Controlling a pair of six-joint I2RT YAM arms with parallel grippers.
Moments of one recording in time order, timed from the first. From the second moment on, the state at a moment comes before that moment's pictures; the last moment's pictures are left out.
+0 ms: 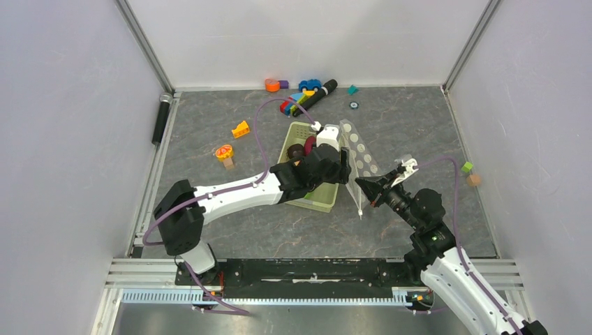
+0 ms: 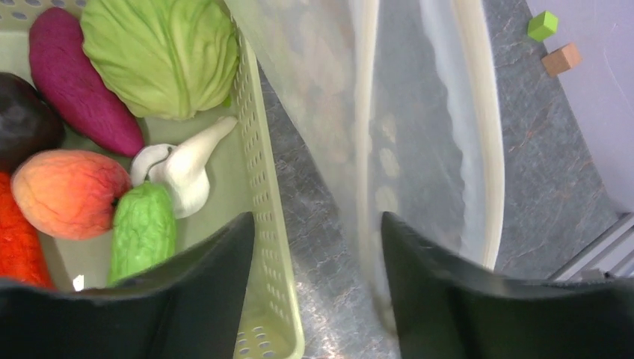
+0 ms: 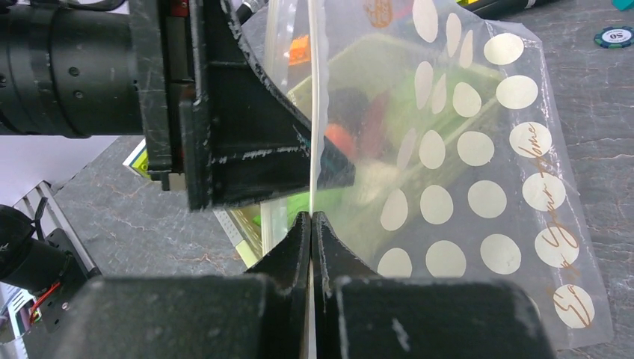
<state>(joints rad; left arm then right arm) -1.06 1.63 1.23 -0.13 -0.37 -0.60 0.44 0.47 0.26 0.19 -0.27 0.34</state>
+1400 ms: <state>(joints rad) -1.06 1.63 1.42 -0.32 -0.32 -0.67 0.57 0.88 0.79 -0.30 0.46 0.28</state>
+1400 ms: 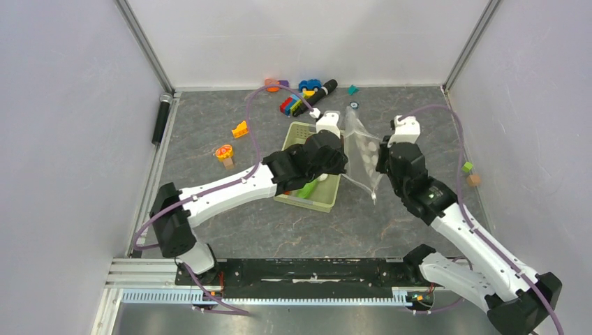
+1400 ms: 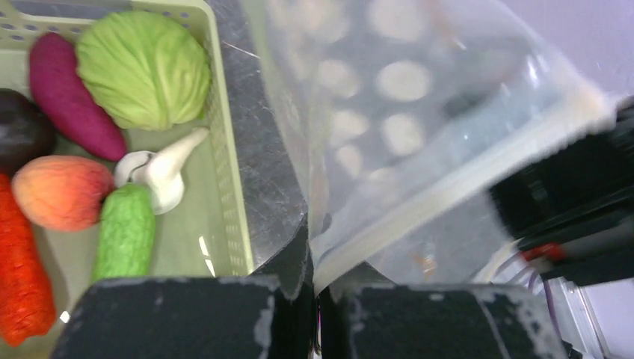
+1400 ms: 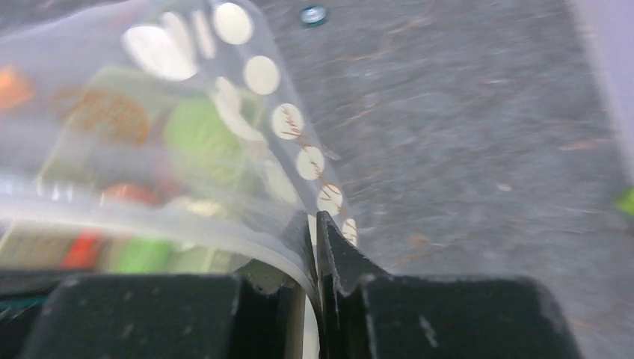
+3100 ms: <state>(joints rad) -1.06 1.86 1.43 -0.12 0.07 -0.47 0.58 0.95 0.83 -0.72 0.71 0.33</state>
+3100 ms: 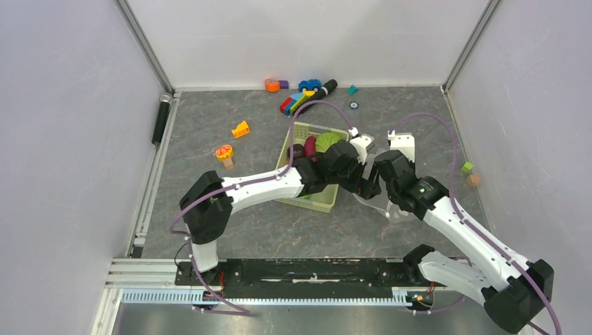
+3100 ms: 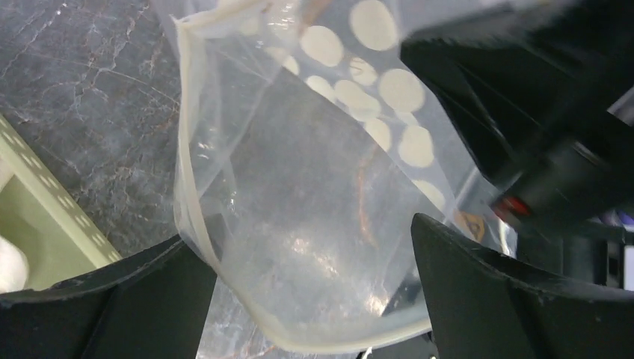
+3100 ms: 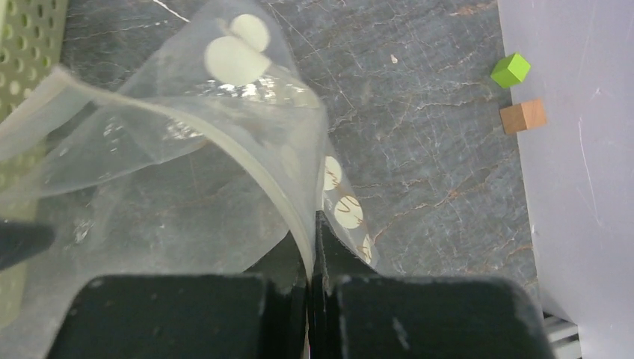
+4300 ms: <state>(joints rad) -0.81 1.70 1.07 -0.26 -0.13 -0.47 0.58 1.00 0.77 -0.66 0.76 0.38</state>
